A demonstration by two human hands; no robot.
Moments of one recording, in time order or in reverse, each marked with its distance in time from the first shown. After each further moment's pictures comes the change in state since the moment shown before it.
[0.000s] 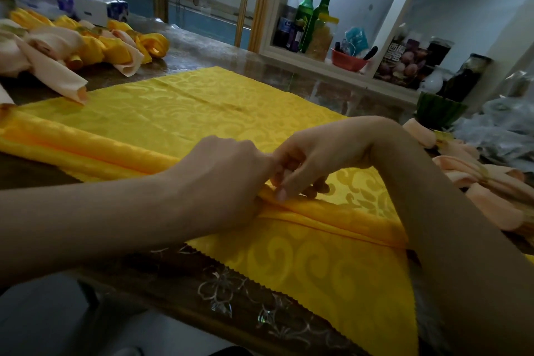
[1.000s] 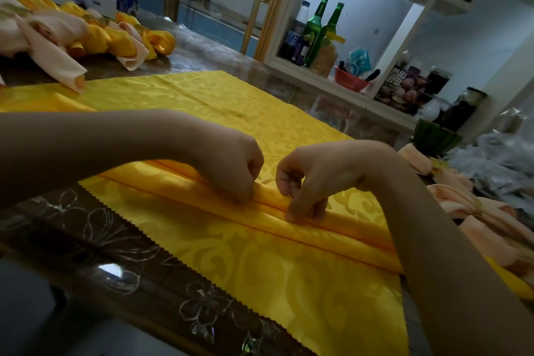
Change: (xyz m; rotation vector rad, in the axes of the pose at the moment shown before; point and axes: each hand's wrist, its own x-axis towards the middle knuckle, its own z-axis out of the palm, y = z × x) left_hand 0.045 -0.035 0.000 -0.513 -0.455 -0.105; right_hand 0.009 0.000 0.000 -0.123 0.105 0.194
